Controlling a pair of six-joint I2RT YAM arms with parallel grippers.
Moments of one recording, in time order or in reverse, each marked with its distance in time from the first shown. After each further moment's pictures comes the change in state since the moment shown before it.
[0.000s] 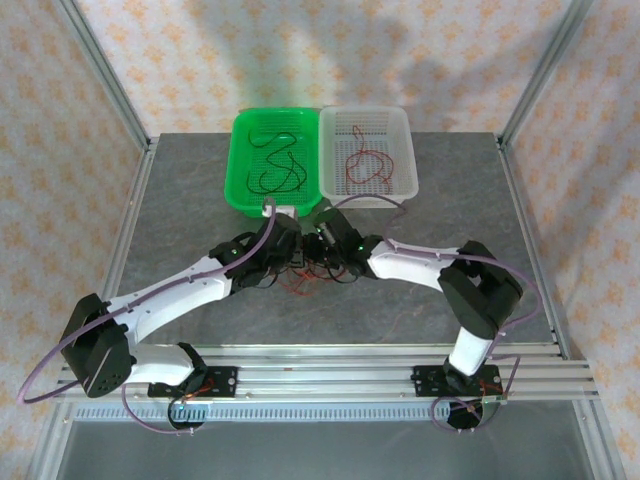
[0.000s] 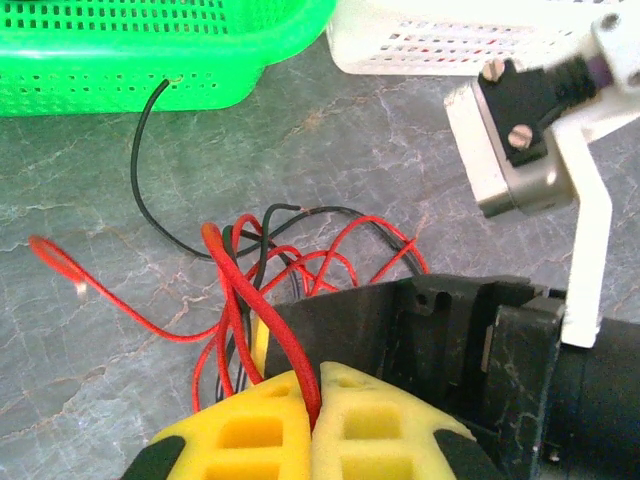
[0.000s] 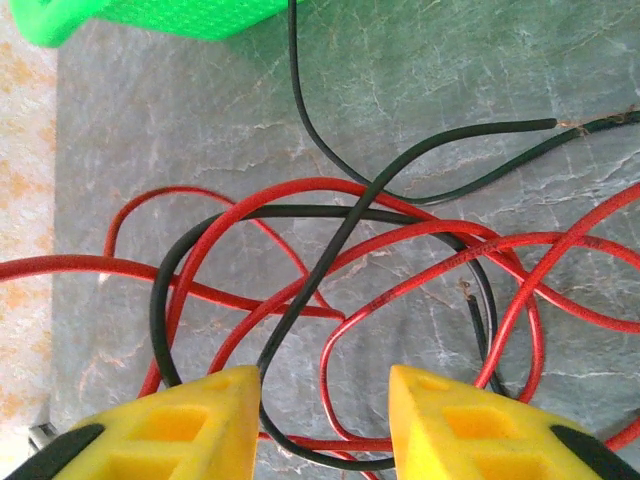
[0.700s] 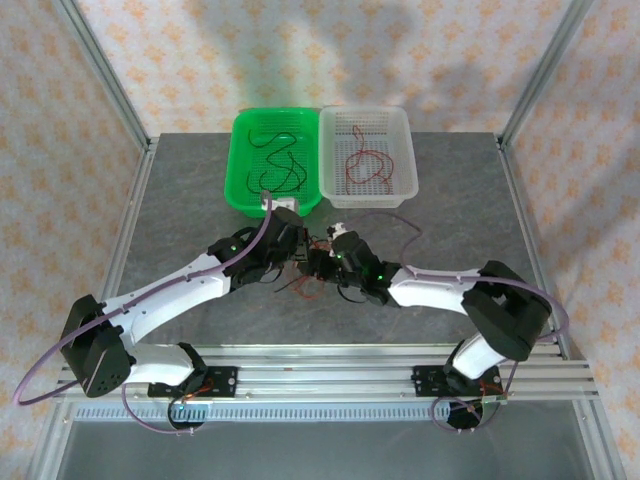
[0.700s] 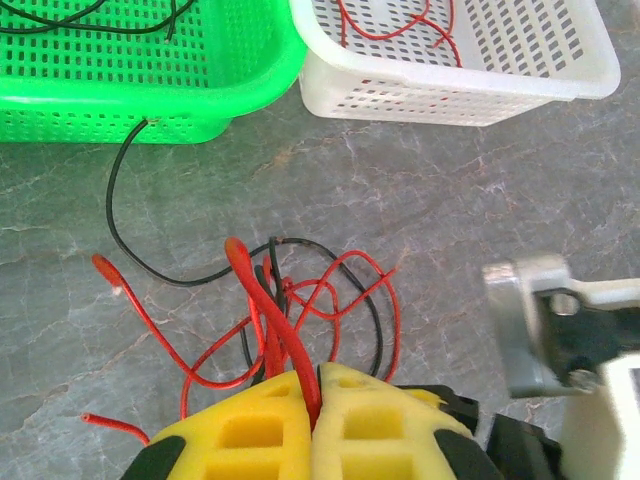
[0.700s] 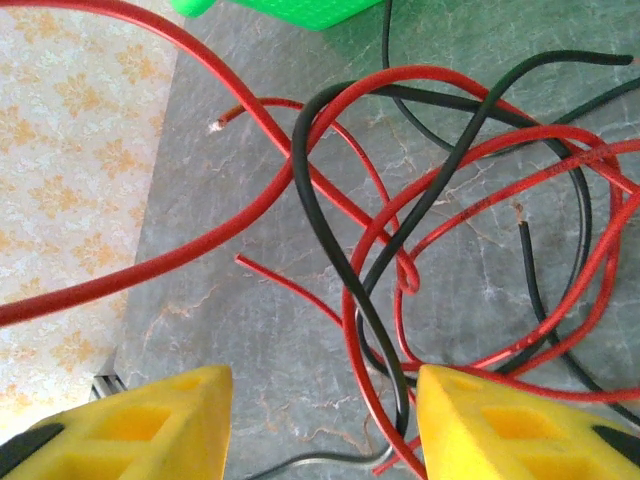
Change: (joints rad) left arm -0.013 -0.002 0.064 -0.013 -0.018 -0.064; right arm 0.050 -0.158 -0.276 0.311 0.008 -0.032
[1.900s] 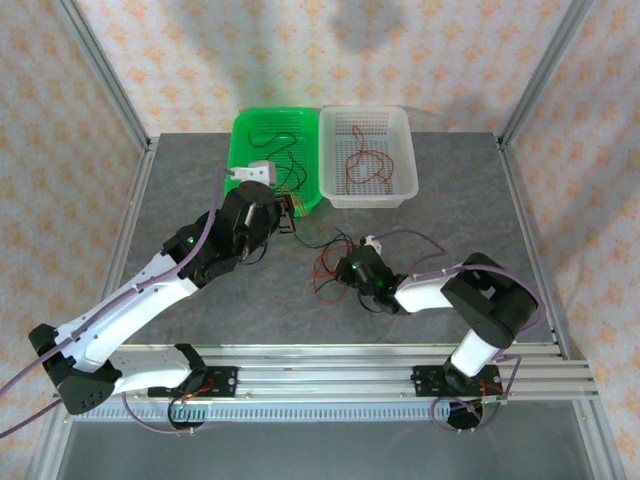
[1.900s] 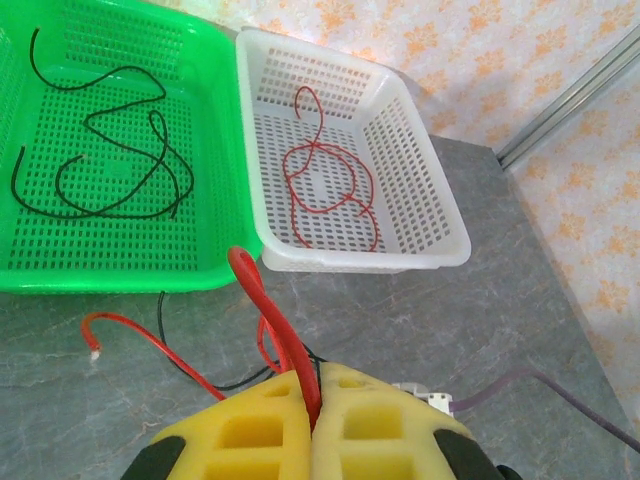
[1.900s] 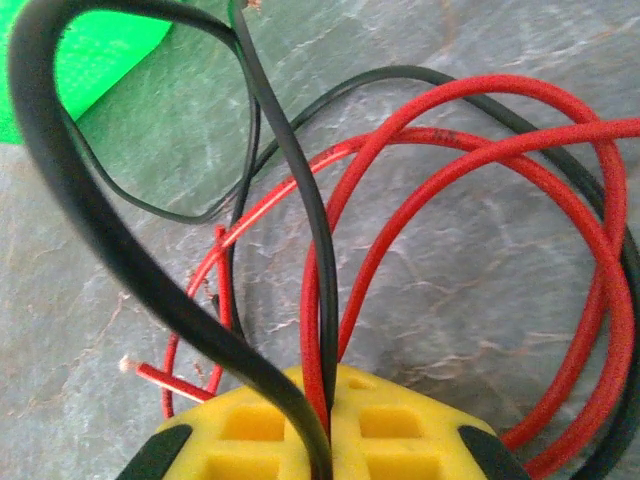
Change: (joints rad) left arm 0.000 -0.122 0.280 -0.157 -0.109 0.035; right arm -0.102 0.067 -0.209 0.131 0.238 0.074
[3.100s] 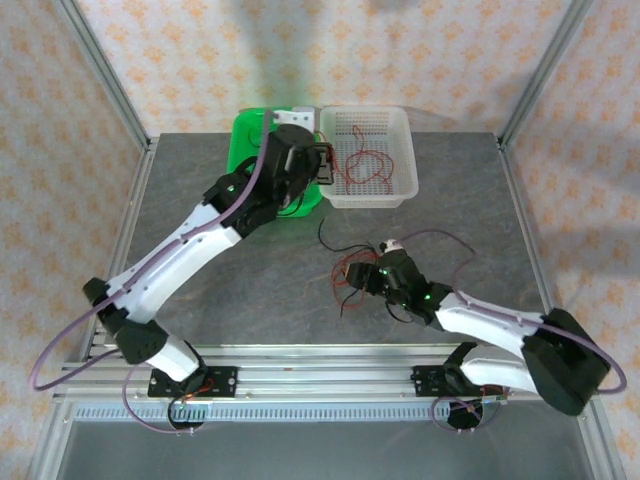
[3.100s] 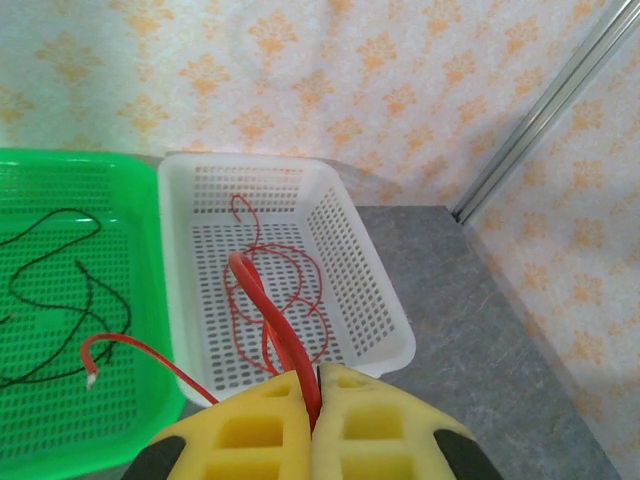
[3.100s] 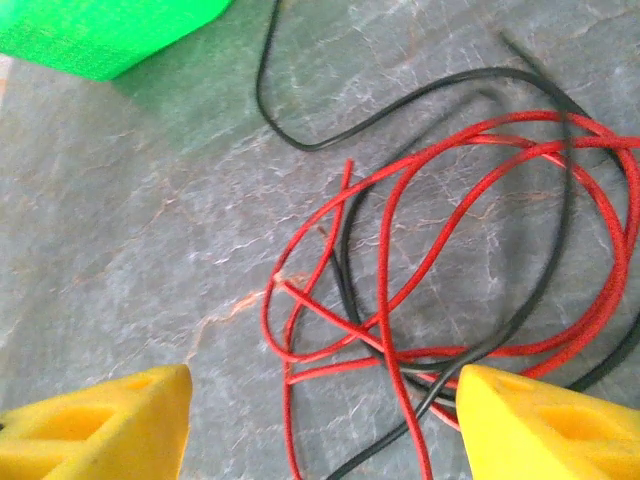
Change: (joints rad) left arm 0.007 0.402 0.518 0.004 0.005 0.182; right arm -0.048 -0.515 -0.110 -0.396 -0.111 -0.187
